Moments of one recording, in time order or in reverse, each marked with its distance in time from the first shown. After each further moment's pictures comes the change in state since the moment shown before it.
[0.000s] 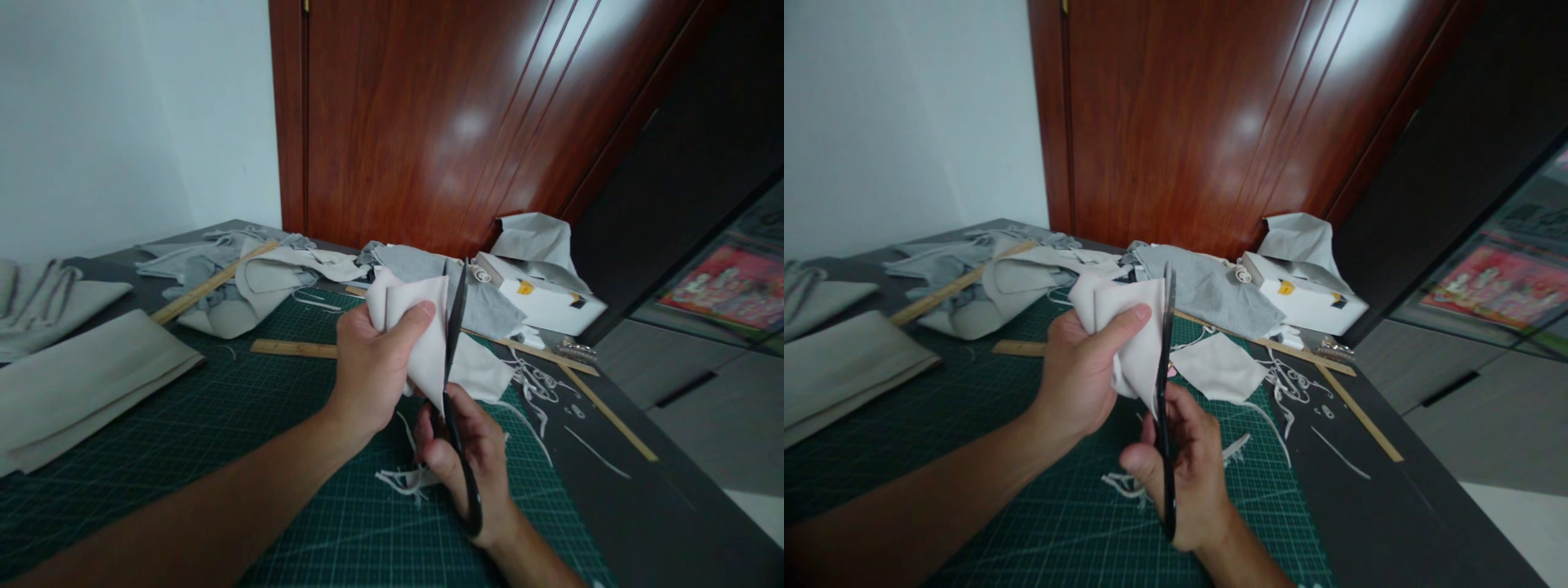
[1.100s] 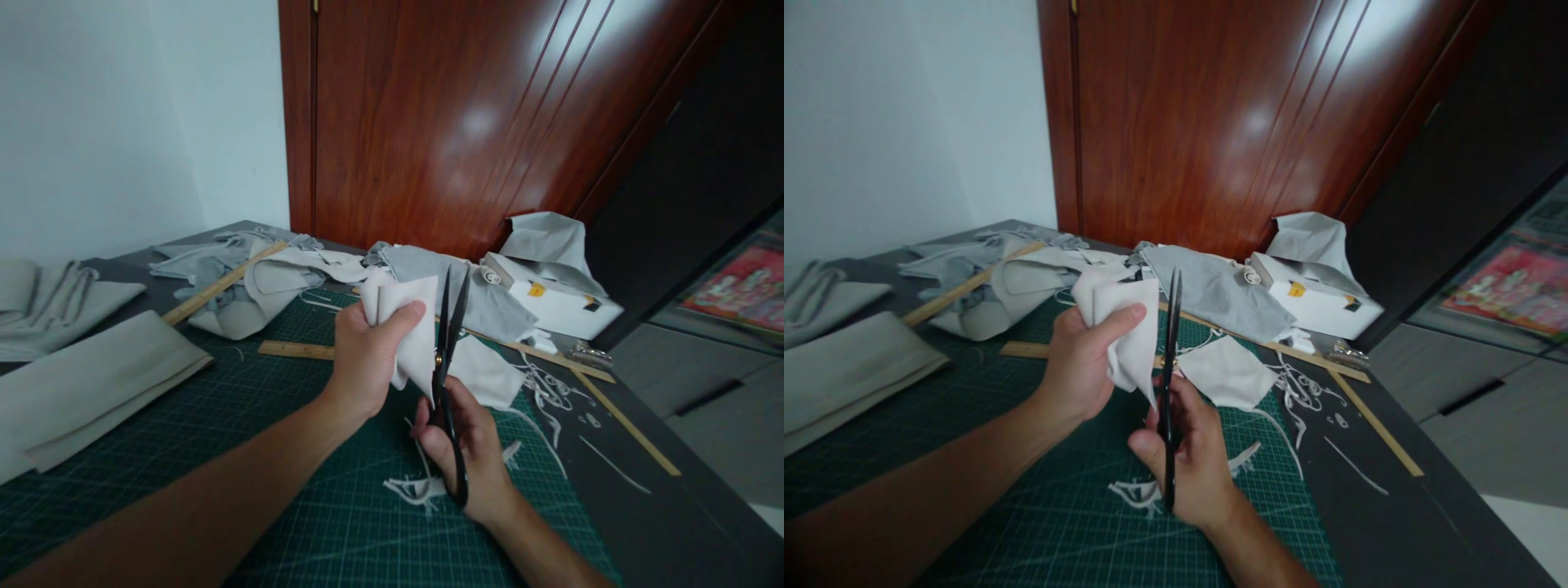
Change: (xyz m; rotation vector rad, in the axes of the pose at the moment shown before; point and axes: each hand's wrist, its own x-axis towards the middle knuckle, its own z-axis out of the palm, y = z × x) left_hand 0.021 -0.007 -0.013 -0.051 0.032 0.006; right_hand 0.012 0.023 -0.005 -0.072 -0.051 -0.011
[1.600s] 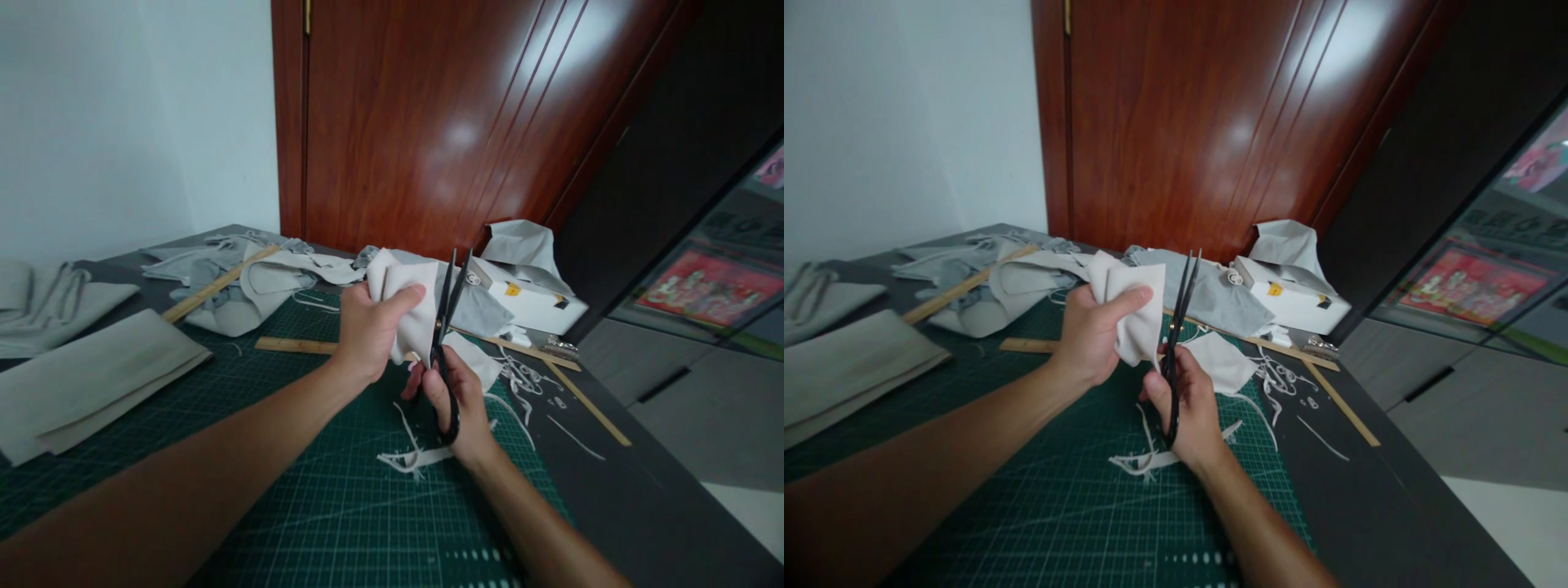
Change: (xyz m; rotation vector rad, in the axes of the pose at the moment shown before) left_hand 0.008 0.010 0.017 -0.033 -0.088 0.082; right_hand 0.021 -0.014 -0.006 -0.031 0.075 -0.040
